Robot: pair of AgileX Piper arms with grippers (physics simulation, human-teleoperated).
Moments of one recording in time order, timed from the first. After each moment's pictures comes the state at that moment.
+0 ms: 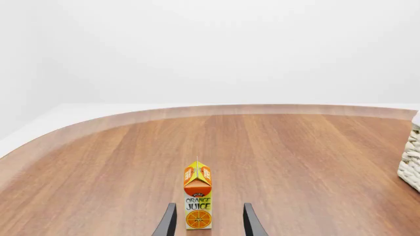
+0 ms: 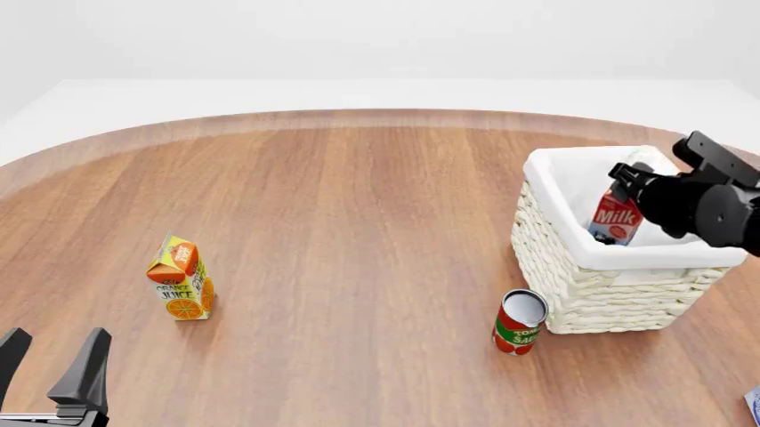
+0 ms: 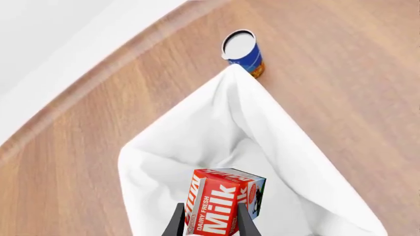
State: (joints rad) left arm 0.00 0.00 0.00 0.00 0.00; right arm -0.16 1.52 -0.97 0.12 0.51
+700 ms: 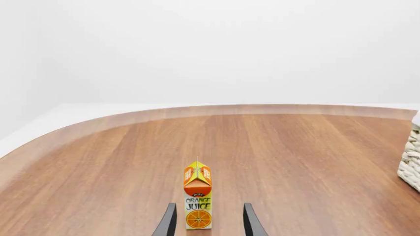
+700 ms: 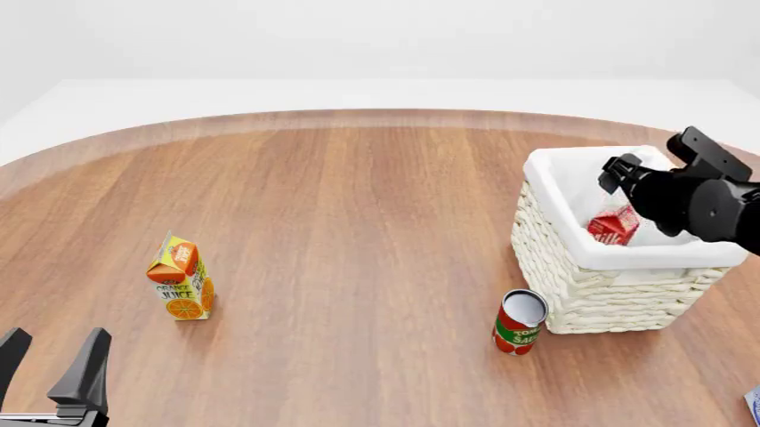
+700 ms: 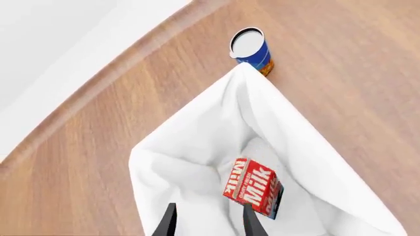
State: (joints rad) left arm 0.00 0.00 0.00 0.00 0.00; right arm -0.13 1.53 -0.99 0.13 0.55
